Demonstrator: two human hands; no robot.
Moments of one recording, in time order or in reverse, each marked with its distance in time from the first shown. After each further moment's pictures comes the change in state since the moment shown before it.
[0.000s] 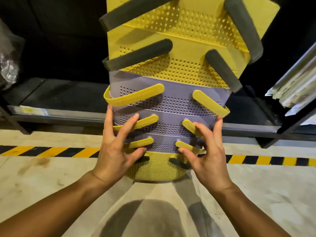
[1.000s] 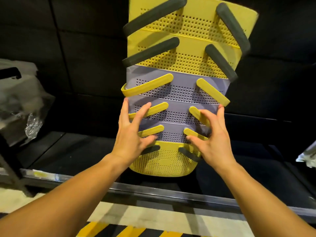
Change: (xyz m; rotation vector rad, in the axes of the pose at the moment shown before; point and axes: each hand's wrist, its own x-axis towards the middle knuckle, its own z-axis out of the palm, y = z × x) left_hand 0.236 -0.074 -0.037 -0.028 0.122 -0.045; right_hand 0.267 -0.016 0.050 0.082 0.024 -0.128
